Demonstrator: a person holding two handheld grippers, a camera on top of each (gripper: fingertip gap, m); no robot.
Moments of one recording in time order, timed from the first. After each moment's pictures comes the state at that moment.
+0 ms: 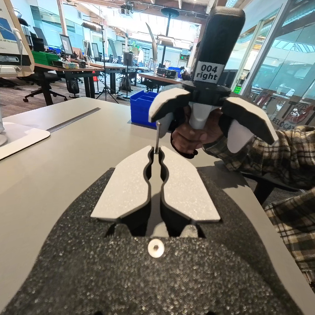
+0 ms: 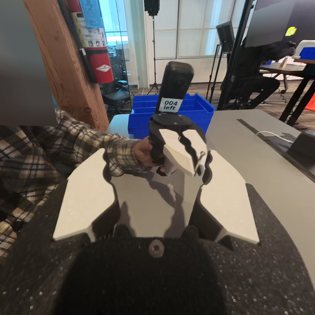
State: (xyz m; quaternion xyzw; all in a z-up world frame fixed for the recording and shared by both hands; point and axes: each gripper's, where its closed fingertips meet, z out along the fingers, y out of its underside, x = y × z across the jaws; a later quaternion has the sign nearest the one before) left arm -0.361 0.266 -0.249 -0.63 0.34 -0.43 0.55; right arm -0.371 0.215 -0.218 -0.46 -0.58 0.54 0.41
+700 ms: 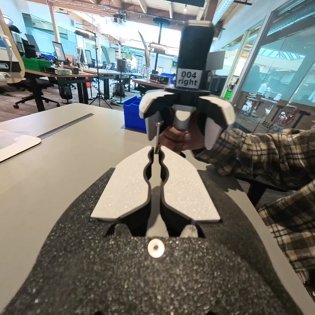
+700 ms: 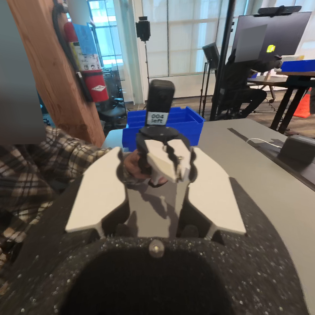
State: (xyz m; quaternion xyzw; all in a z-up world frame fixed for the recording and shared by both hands) left arm -0.356 0.259 -0.242 -0.61 0.34 -0.45 0.56; right arm -0.374 0.233 -0.205 -0.46 -0.53 0.56 0.43
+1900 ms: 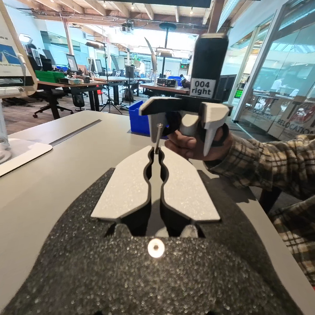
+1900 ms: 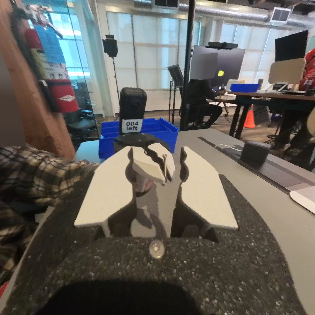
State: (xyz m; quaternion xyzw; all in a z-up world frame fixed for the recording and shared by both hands) left arm -0.352 0.256 -0.237 -0.61 0.34 -0.41 0.58; right arm -0.369 0.242 -0.199 -0.48 -0.48 0.52 0.52
